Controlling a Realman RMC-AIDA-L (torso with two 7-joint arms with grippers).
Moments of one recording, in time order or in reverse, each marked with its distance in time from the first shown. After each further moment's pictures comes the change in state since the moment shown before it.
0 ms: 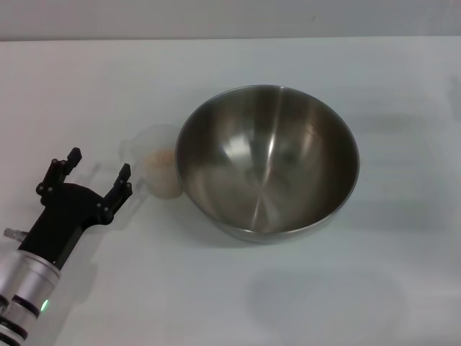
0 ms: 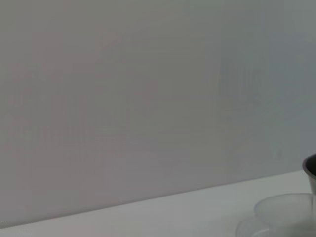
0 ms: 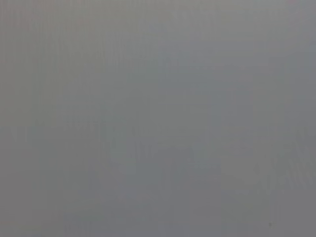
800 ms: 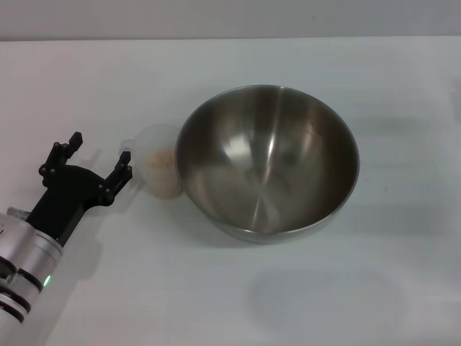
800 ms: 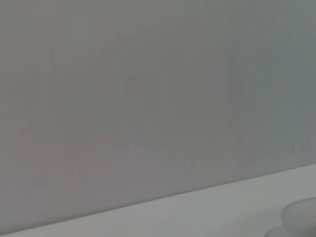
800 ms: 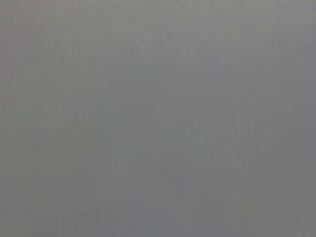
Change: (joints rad) left arm -0.064 0.002 -0.048 0.017 0.001 -0.067 0.002; right arm -0.012 0.005 0.000 0.000 0.005 -0.010 0.000
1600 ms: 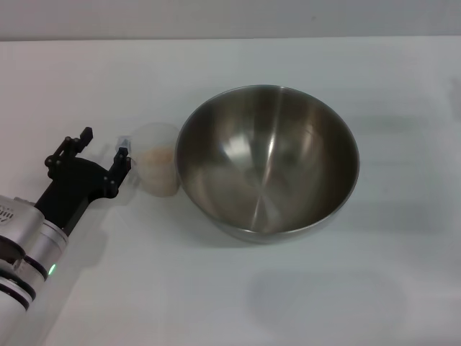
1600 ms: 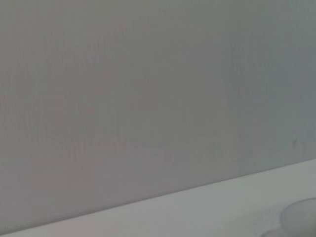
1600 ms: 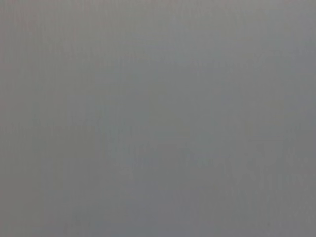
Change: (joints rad) left arm -0.034 -0.002 -0.021 0.006 0.005 -0.047 0.000; right arm 0.009 0.001 0.000 0.000 0.001 0.006 0.000
